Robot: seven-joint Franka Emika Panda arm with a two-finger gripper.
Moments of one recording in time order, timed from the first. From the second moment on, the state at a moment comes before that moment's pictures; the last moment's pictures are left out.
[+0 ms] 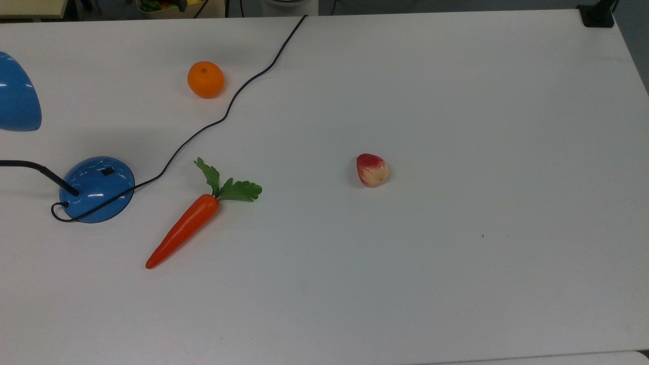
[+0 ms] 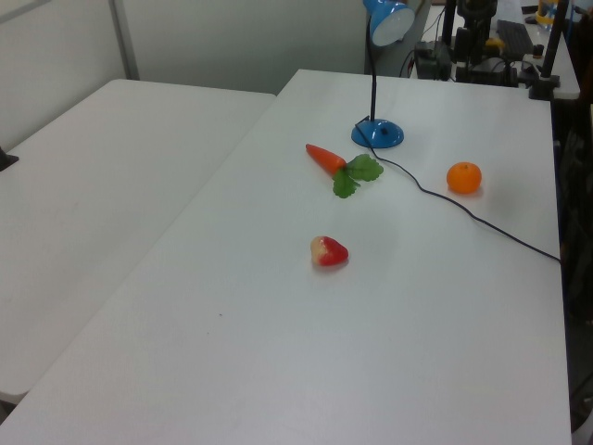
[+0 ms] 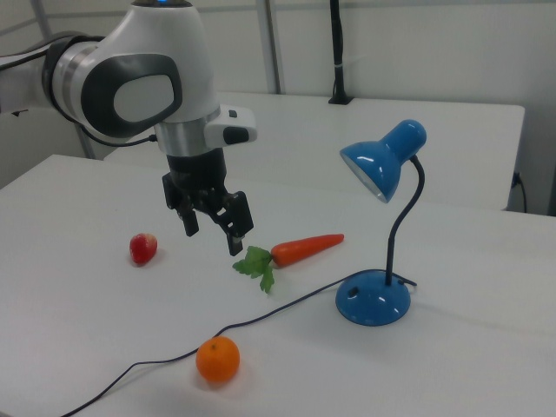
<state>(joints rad) -0.05 -0.11 -0.22 -1.88 -0.03 1.76 -0.15</state>
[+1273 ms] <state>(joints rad) -0.05 -0.11 -0.22 -1.88 -0.03 1.76 -0.15</state>
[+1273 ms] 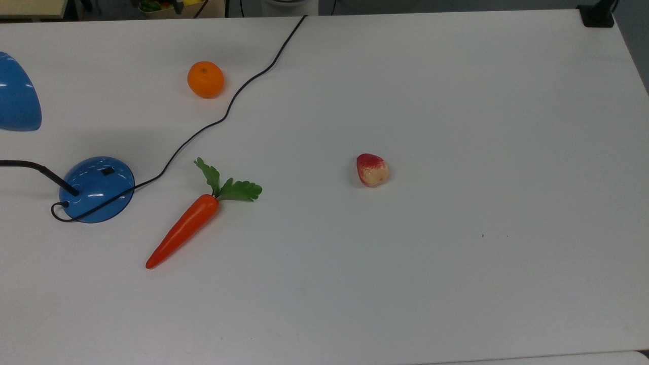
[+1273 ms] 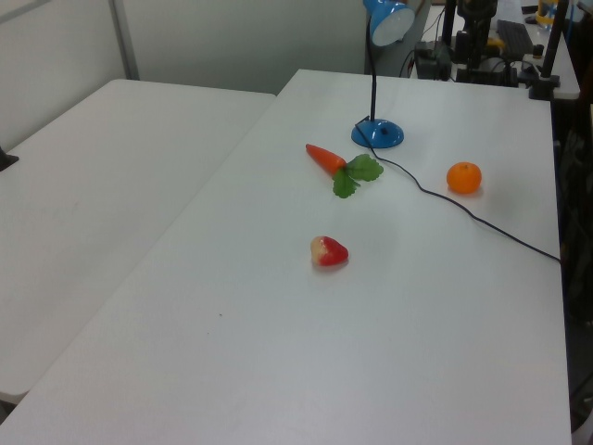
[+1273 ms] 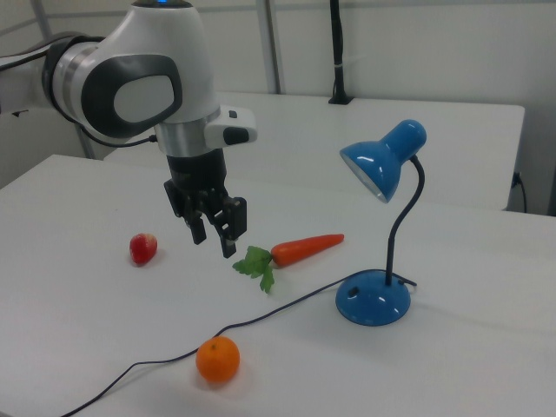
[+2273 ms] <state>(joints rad) -0.16 -0.04 -0.20 -1.92 -0.02 2.05 -0.01</state>
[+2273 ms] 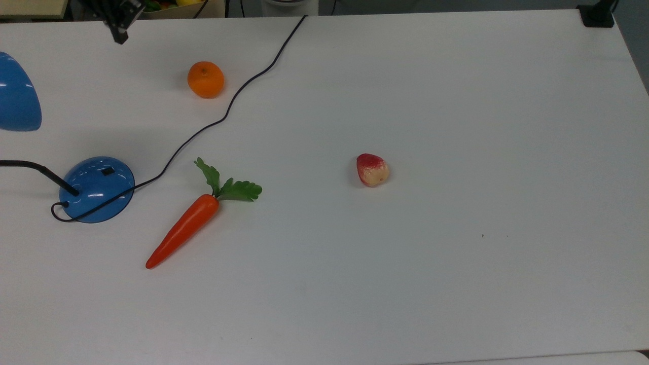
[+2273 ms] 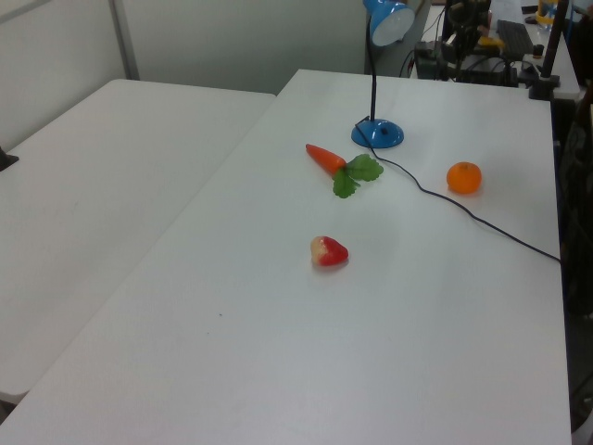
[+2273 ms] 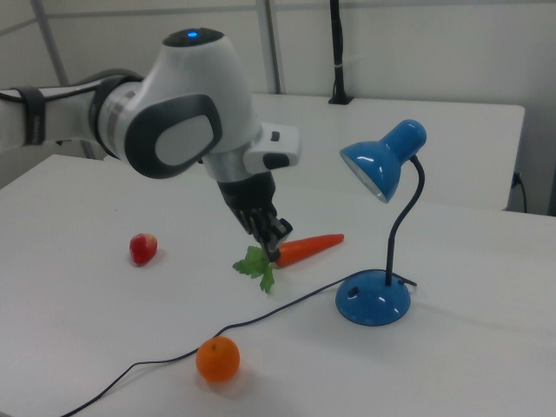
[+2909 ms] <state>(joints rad) -0.32 0.15 -0.06 -1.92 -0.02 2.43 0.23</state>
